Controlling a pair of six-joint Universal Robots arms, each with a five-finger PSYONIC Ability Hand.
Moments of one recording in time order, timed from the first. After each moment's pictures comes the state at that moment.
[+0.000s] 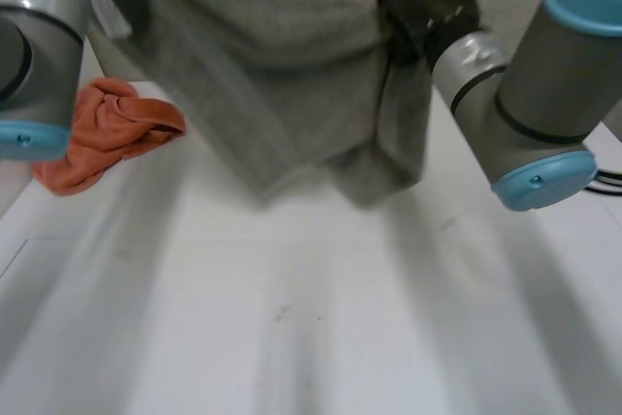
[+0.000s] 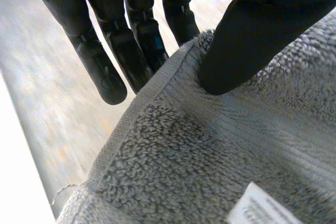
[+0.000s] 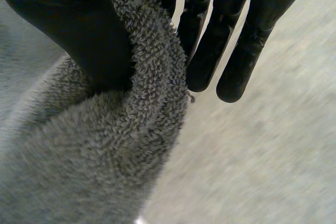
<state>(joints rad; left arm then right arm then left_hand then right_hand) 4.39 -1.89 -1.09 3.54 -1.58 3.36 2.10 -1.06 0.93 -0.10 1.51 2.81 1.15 1.20 1.19 1.20 0.97 0.97 1.17 1.18 1.19 0.98</state>
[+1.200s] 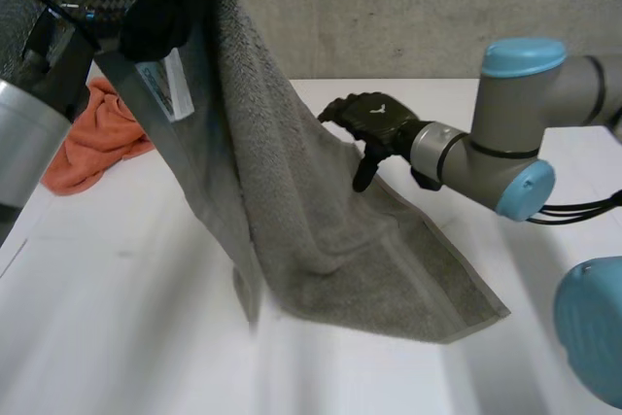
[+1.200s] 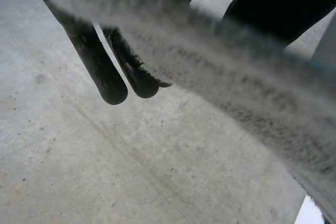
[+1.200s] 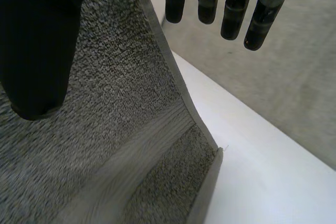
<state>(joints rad) 4.18 -1.31 -1.62 3.43 -1.34 3.53 2.01 -0.55 0.48 0.32 1.05 2.86 1.15 1.20 1.19 1.20 0.97 0.19 0.22 0.21 0.24 0.06</state>
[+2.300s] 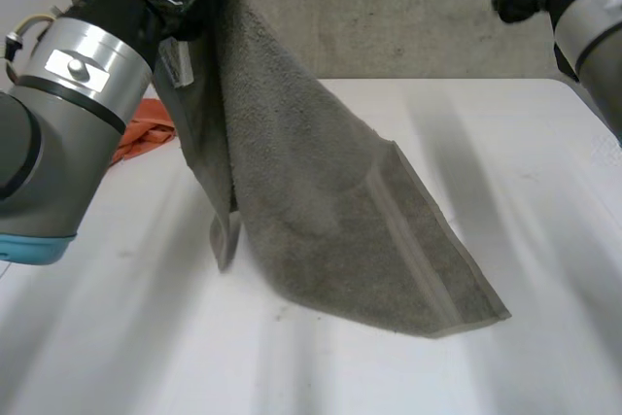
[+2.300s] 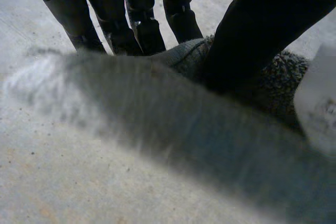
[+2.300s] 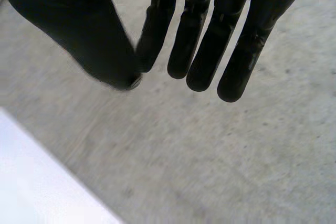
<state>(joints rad) 4.24 -1.67 -1.42 3.57 -1.38 3.66 1.86 -1.17 0.95 -0.02 1.43 2.91 1.15 1.20 1.19 1.20 0.97 0.96 1.12 1.13 1.14 0.95</state>
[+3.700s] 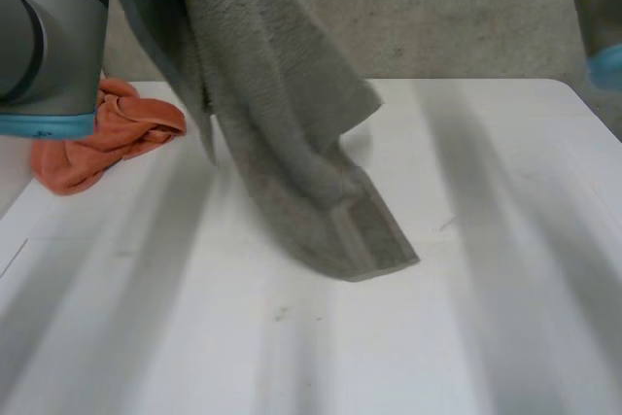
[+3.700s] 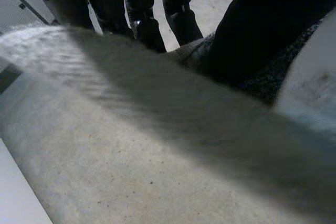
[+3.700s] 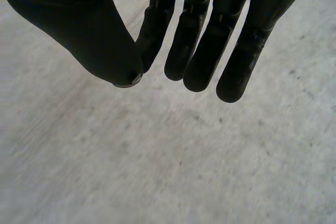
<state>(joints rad) 4.27 -1.81 -1.15 3.79 -1.49 3.77 1.88 -0.98 0.53 -0.03 1.55 2.90 1.15 1.20 1.19 1.20 0.97 1.00 1.17 1.18 1.19 0.99</state>
